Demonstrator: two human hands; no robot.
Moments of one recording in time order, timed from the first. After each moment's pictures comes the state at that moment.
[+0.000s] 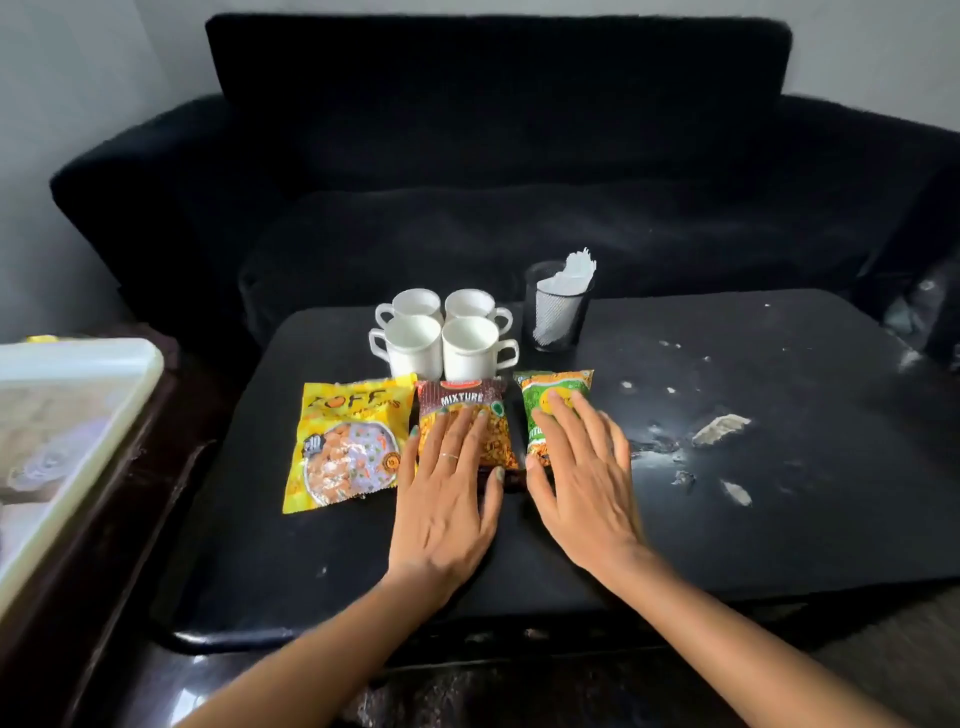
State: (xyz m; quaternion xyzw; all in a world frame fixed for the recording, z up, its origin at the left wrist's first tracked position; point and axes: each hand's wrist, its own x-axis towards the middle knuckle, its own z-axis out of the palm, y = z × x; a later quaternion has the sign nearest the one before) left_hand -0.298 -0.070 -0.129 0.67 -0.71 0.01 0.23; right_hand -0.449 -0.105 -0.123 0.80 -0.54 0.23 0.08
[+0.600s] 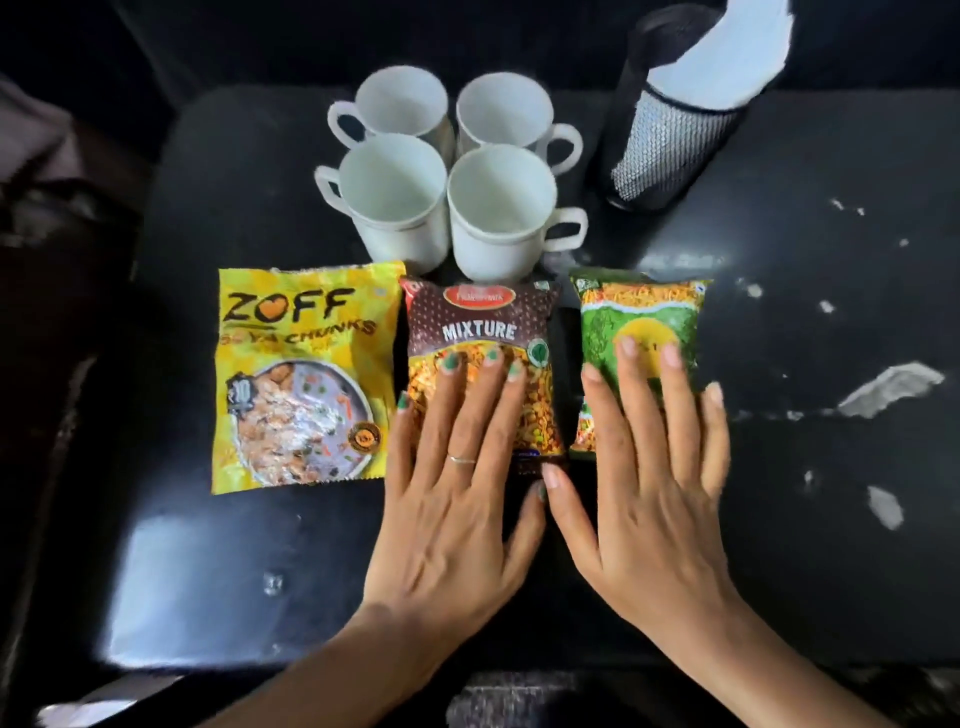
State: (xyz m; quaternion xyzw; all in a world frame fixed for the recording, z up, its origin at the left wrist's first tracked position) left_hand -0.300 -0.077 -0.140 0.68 -0.72 -0.05 0.16; right_hand -0.452 -0.113 -0.143 0.84 -0.53 0.14 0.05
